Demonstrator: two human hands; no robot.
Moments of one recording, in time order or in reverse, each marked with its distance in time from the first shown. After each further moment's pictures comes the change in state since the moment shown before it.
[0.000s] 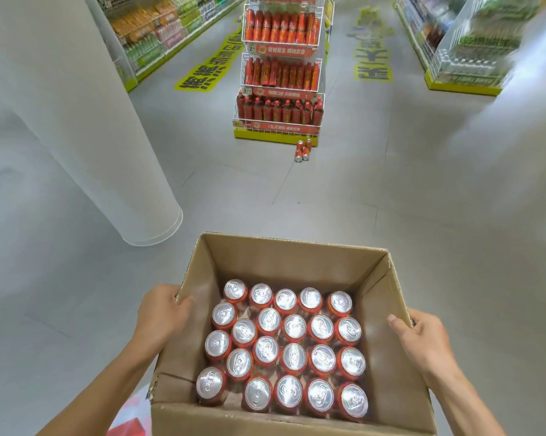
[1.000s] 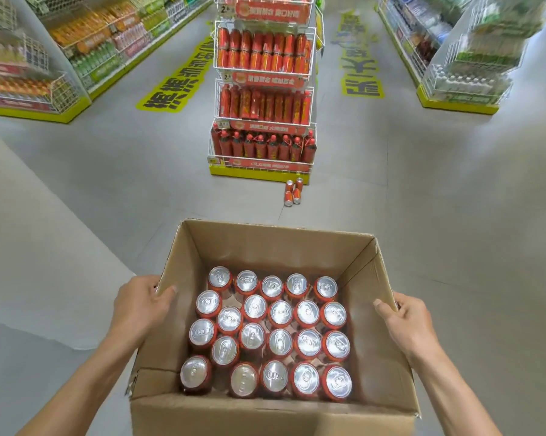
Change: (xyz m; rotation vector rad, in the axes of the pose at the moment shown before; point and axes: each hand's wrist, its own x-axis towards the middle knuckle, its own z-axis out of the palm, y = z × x) left_hand 0.576 0.206 -0.003 0.043 0.037 0.033; right_hand 0.487 -0.344 0.081 0.009 0.056 -0.022
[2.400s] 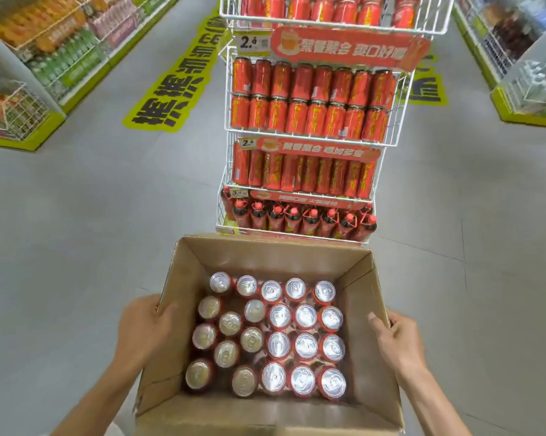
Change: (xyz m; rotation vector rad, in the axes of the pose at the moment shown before) left_hand 0.853 0.136 0.066 0.007 -0.040 -0.071; right_hand 0.708 -0.437 0.288 0.027 -0.039 0.042
